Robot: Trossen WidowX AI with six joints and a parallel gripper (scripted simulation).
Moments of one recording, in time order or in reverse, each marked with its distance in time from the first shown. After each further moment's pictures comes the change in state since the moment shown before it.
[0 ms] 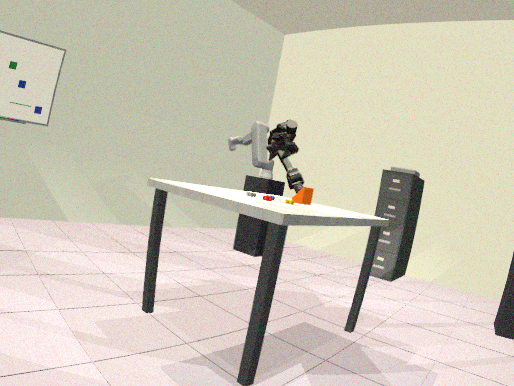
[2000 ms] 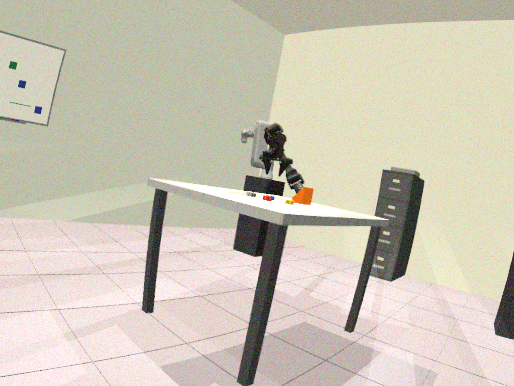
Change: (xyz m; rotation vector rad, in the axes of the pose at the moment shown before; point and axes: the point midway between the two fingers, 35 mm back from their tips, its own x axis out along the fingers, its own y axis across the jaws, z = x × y) arm 0.057 -0.026 -0.042 -0.109 0.600 -0.126
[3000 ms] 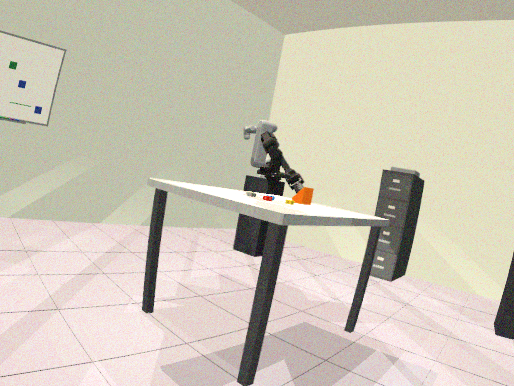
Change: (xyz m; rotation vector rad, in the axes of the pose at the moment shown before) arm 0.079 0.002 0.000 0.007 -0.001 0.003
